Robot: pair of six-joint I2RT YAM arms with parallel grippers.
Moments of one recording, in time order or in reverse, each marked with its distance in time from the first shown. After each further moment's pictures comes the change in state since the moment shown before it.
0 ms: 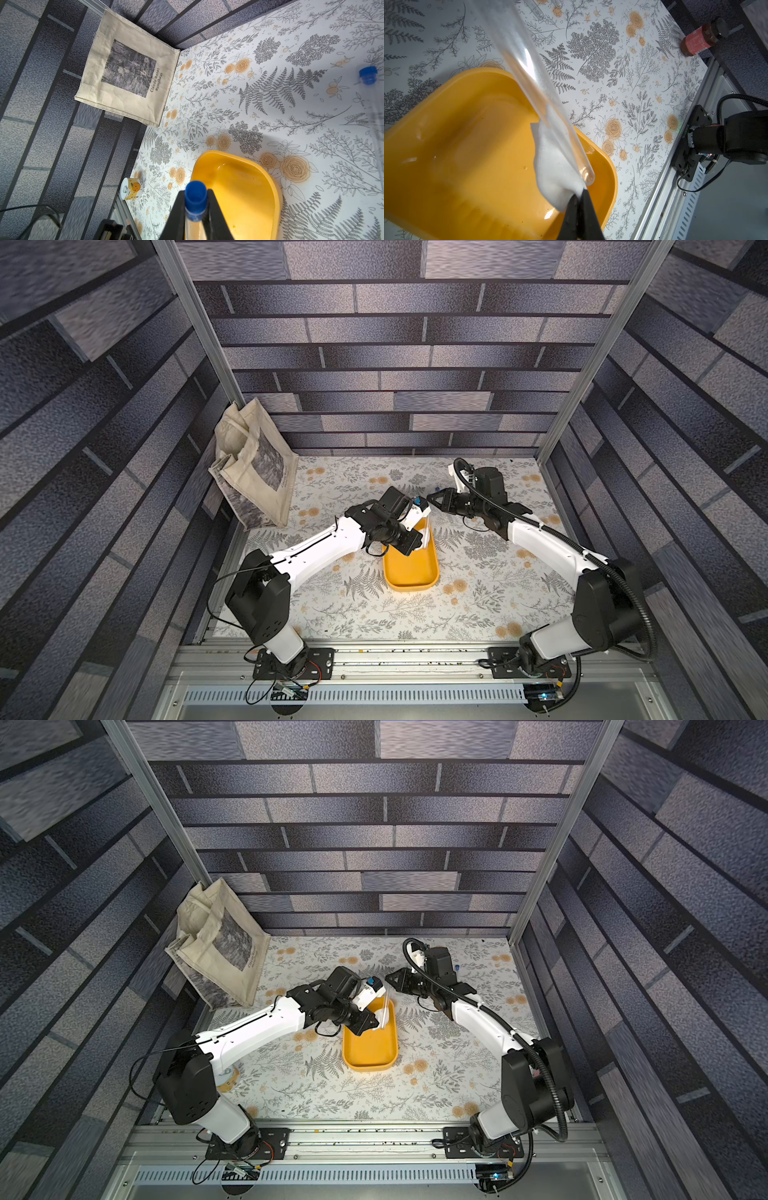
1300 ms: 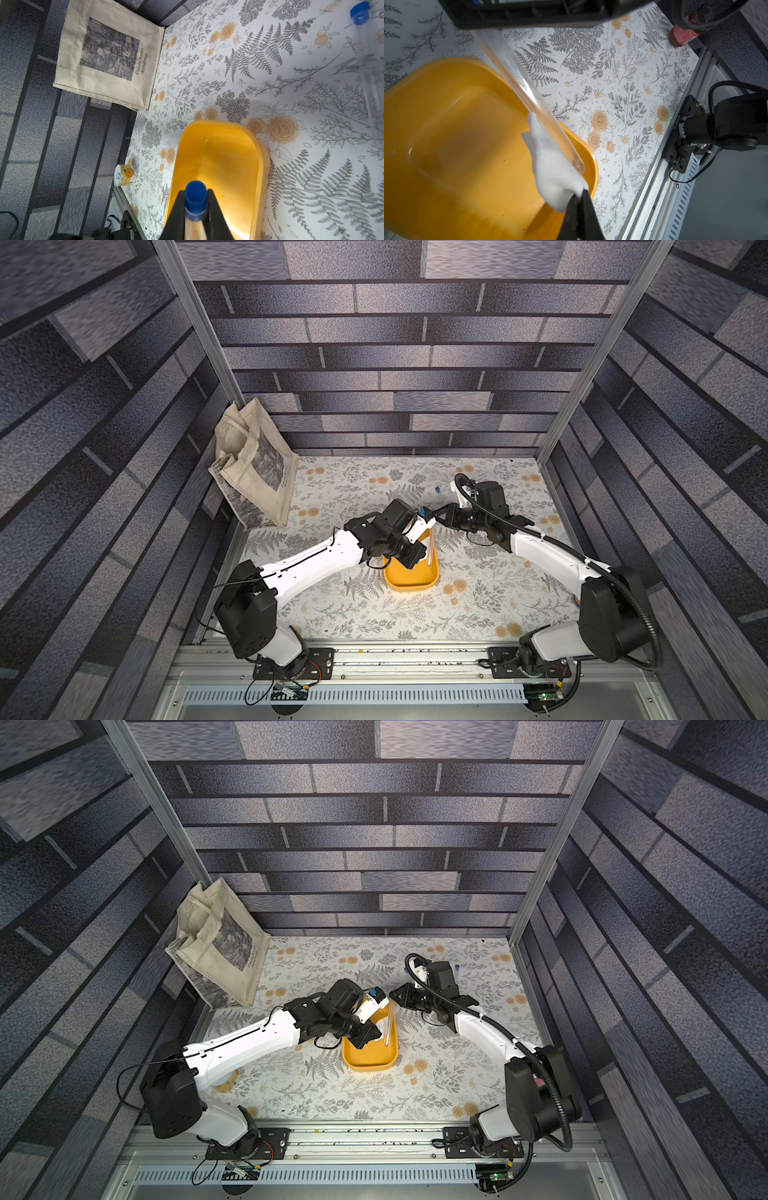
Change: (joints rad) left arm -0.131 -0.116 -0.120 0.047 -0.076 -0.058; right arm 0.000 -0.073 -0.154 -0.006 -0.003 0.008
